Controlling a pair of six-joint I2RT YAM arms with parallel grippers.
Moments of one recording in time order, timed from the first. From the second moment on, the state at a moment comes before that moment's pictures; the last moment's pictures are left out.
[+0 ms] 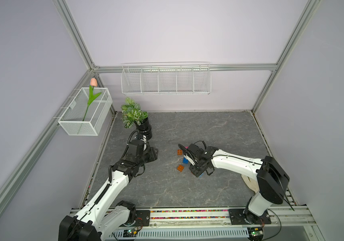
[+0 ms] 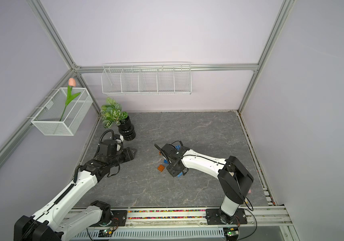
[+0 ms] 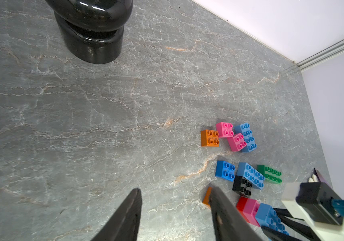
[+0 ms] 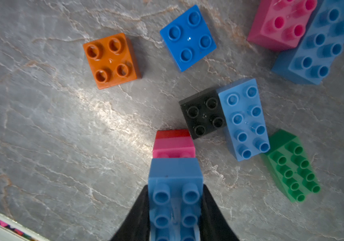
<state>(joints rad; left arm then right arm) -0.36 1.00 0.70 -0.39 0.11 -0.54 0.91 1.69 1.17 -0.83 0.08 0.16</state>
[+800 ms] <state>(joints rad) -0.36 1.00 0.70 -0.39 0.12 -0.54 0.91 1.70 1.17 -0.82 0.07 0.16</state>
